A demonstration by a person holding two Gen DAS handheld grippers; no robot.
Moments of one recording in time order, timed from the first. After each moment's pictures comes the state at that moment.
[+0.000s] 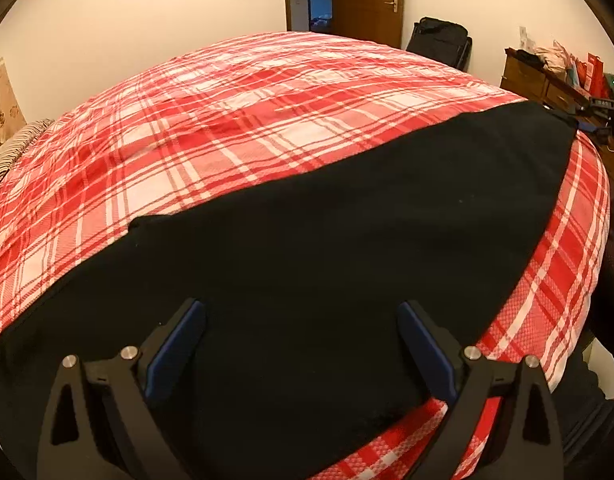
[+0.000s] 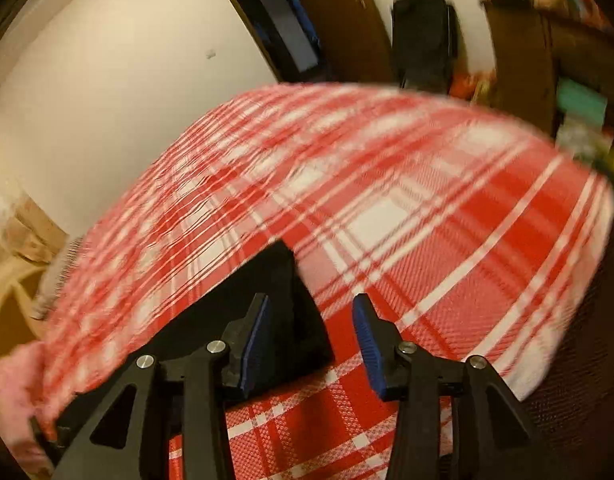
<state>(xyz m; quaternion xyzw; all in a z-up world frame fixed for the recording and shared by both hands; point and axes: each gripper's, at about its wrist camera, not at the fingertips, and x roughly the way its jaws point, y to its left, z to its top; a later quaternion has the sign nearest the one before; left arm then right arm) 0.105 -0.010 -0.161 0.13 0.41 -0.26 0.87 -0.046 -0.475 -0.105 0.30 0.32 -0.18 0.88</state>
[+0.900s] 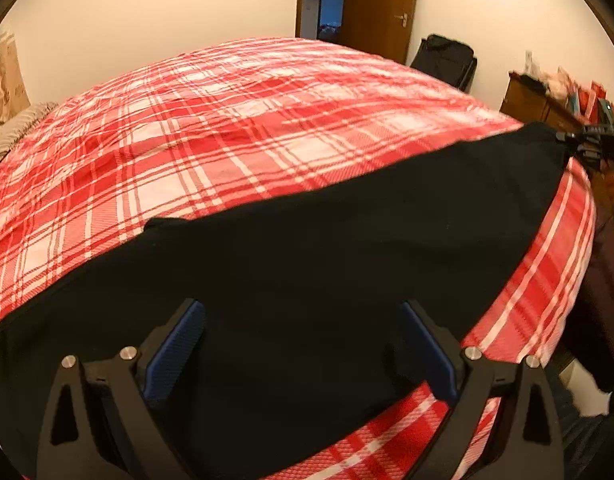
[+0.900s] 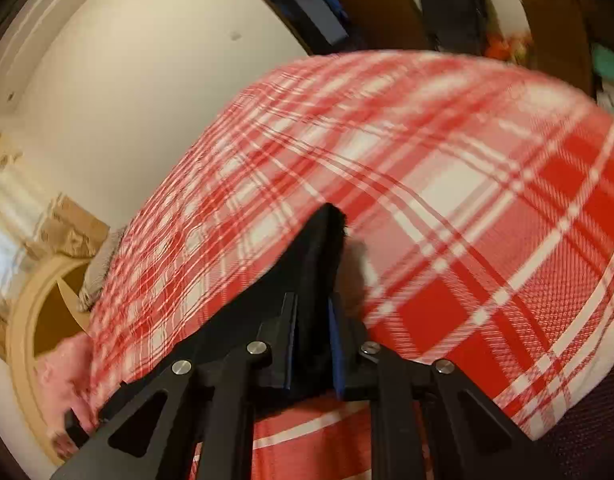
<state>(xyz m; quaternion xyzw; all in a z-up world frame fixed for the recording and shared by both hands) 0.108 0.004 -0.143 0.08 0.41 -0.27 0.87 -0.027 -0.446 -0.100 0.32 0.32 -0.11 0.88</state>
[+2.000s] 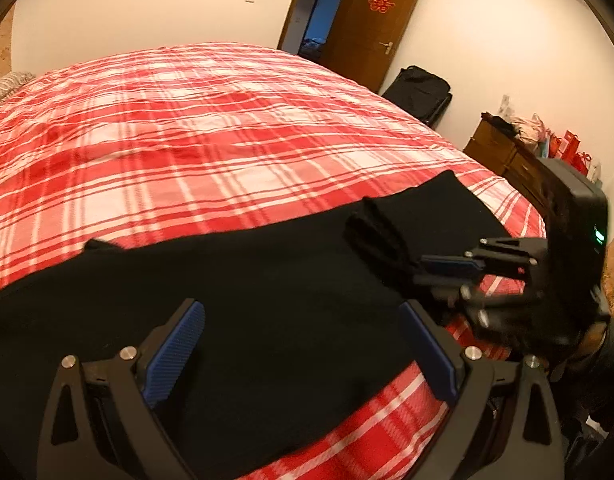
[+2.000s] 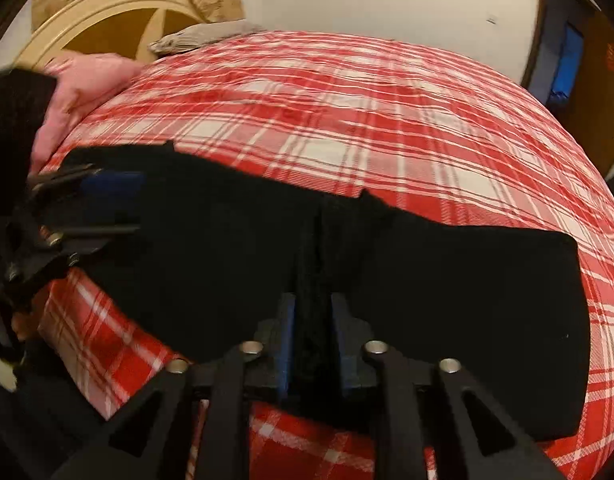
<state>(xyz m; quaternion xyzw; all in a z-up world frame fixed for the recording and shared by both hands) 0.116 -0.019 -0.129 -0.02 0.41 -0.34 0.85 0.069 -0.101 -0.173 -0.07 0.44 0.11 0.89</state>
